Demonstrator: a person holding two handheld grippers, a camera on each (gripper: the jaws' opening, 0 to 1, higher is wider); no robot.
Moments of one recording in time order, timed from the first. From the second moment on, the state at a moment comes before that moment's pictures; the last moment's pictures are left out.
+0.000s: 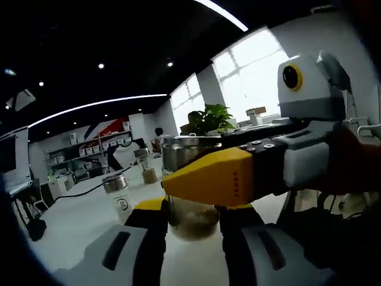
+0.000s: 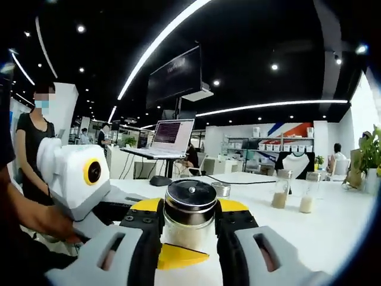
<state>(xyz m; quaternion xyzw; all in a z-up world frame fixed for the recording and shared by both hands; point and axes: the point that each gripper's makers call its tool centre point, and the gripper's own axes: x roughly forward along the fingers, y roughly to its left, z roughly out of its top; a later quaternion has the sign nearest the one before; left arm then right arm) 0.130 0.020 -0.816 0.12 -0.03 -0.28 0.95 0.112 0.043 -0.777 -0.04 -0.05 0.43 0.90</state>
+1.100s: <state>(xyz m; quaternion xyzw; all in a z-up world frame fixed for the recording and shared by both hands) 0.115 0.015 -0.818 0.12 -0.05 -0.40 0.91 0.097 0.048 -0.781 -0.06 -0.06 0.50 0.86</state>
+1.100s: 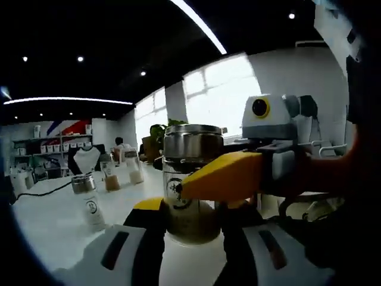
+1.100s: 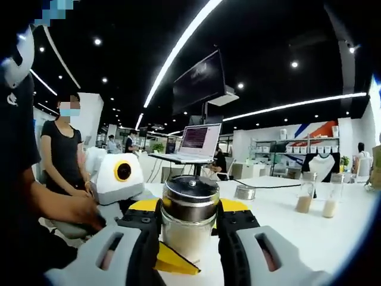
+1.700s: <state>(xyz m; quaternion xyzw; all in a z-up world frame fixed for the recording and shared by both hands) 0.119 0.006 -0.818 0.06 -0.05 -0.38 0.92 0.109 0.041 -0.779 0.02 -0.03 0.45 0.89</state>
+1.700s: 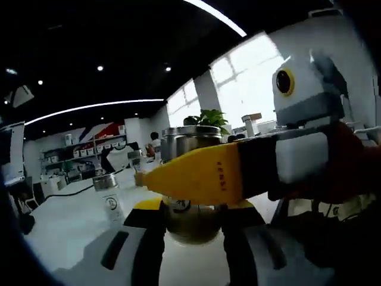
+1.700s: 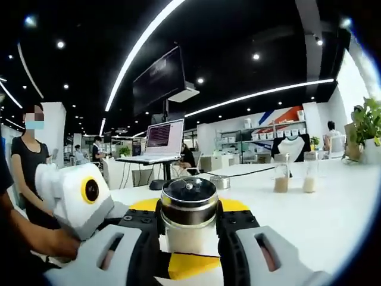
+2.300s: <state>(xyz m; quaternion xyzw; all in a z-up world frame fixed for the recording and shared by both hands) 0.121 0.008 -0.817 0.12 -0.05 -0.34 0.93 0.100 0.047 -0.777 0.00 -0.05 0.50 0.87</state>
